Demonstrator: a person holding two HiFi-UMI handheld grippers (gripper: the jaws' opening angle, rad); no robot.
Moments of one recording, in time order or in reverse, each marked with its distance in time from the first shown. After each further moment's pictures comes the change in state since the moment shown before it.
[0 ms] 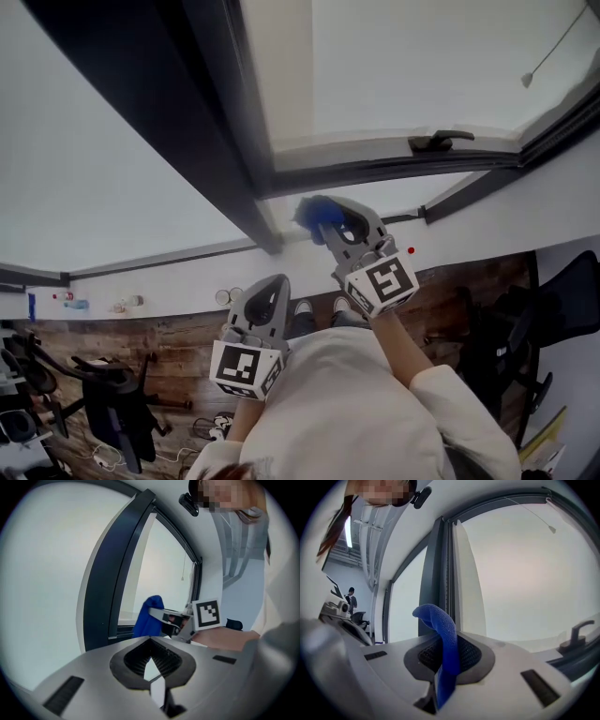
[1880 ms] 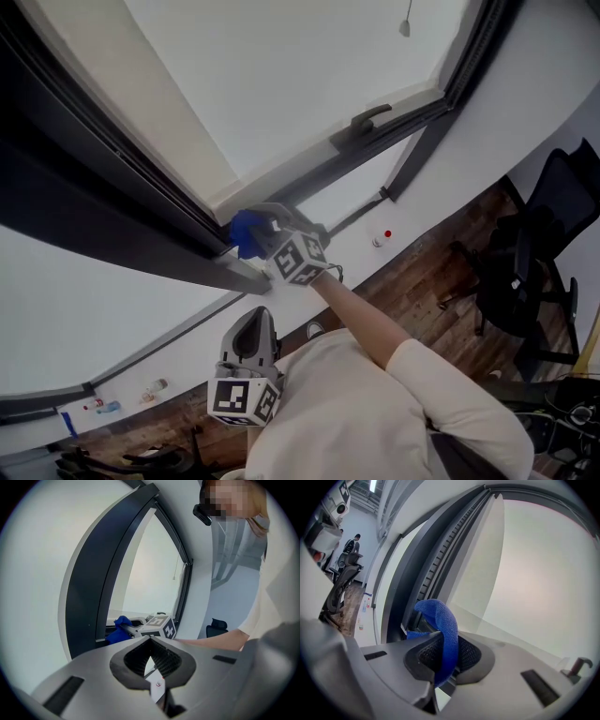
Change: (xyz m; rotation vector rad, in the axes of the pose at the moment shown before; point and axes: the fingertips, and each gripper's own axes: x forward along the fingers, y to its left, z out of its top) left arm 0.017 -0.002 0.004 0.007 0.035 -0.192; right arm 0.087 -0.051 -0.090 -0.412 0.247 -0.126
